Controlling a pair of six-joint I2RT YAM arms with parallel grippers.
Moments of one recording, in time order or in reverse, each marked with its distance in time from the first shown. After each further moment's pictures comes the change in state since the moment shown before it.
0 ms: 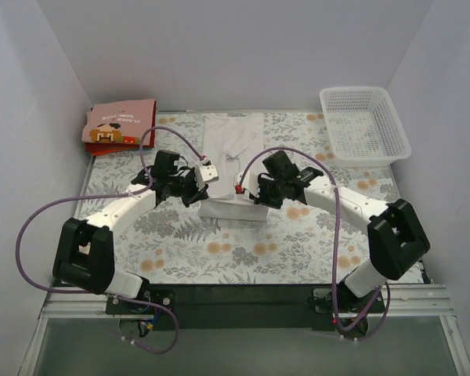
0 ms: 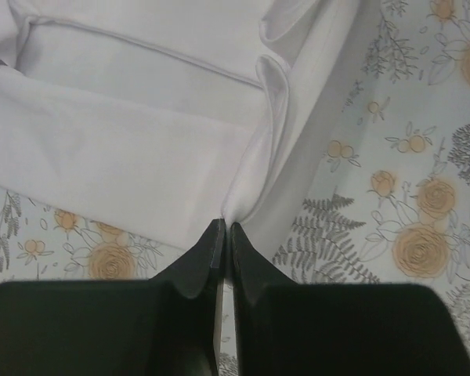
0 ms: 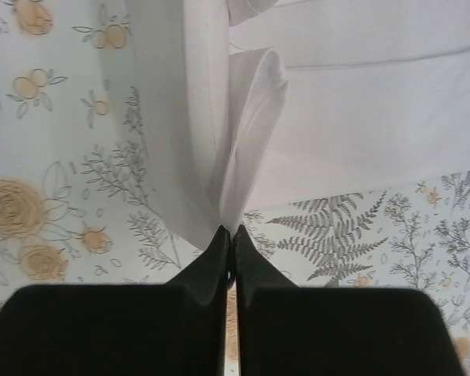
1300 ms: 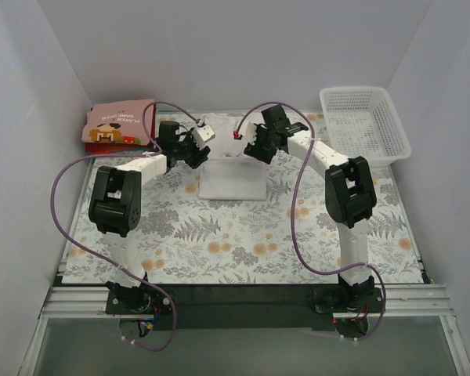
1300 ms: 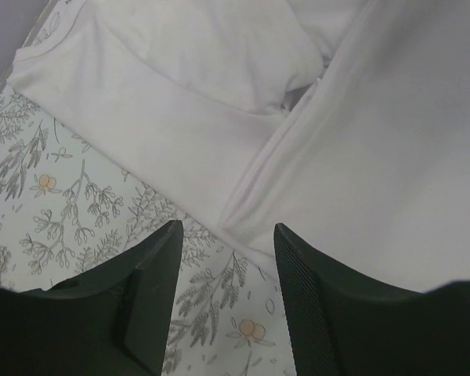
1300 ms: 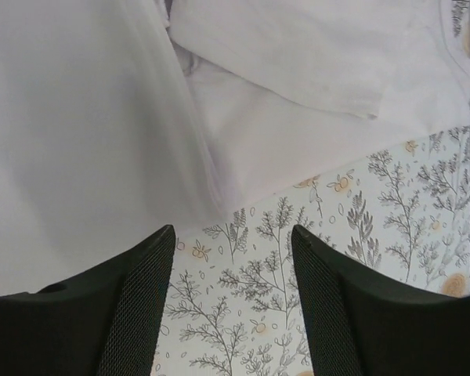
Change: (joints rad) left arm 0.126 0.568 0.422 0.374 -0.105 -0.074; right arm -0.218 0.593 0.684 -0.003 0.050 -0.100
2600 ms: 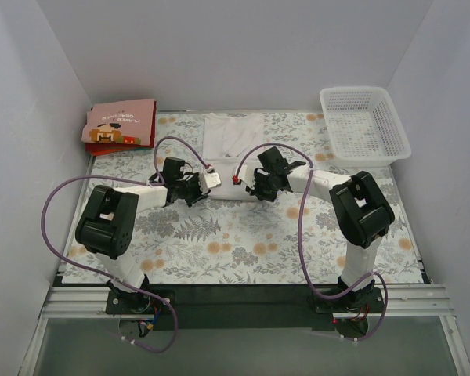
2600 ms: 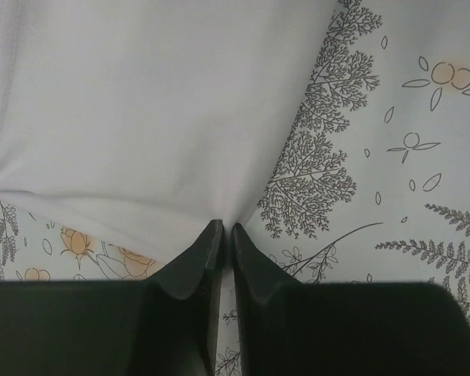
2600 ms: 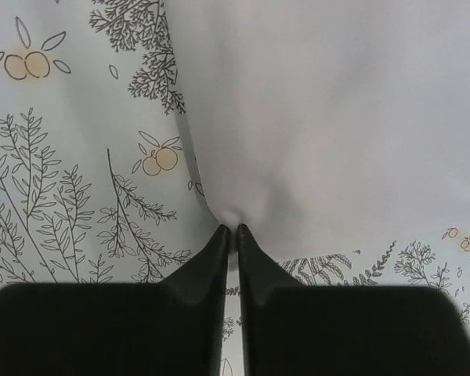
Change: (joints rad) left arm -0.090 -0.253 -0.479 -0.003 0.049 0.194; right arm 0.122 -0.256 -0.569 0.142 -0.081 0.086
